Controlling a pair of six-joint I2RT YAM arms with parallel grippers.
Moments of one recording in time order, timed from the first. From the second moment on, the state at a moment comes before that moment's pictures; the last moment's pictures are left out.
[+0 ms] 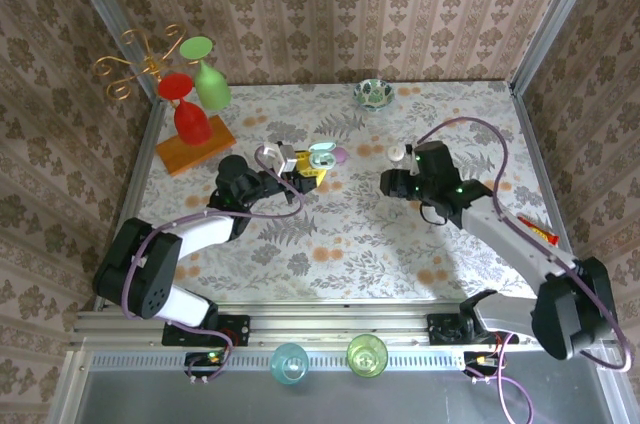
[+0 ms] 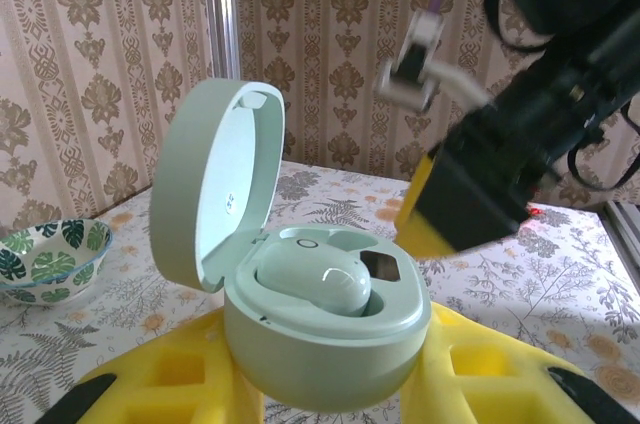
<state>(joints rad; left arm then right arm) -0.49 1.45 0.58 0.94 0.81 -0.05 0.38 1.25 0.84 -0.42 -0.02 0.43</state>
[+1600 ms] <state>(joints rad) -0.49 1.43 0.55 0.91 0.80 -0.04 0.38 1.51 0.77 -0.51 -0.24 0.47</state>
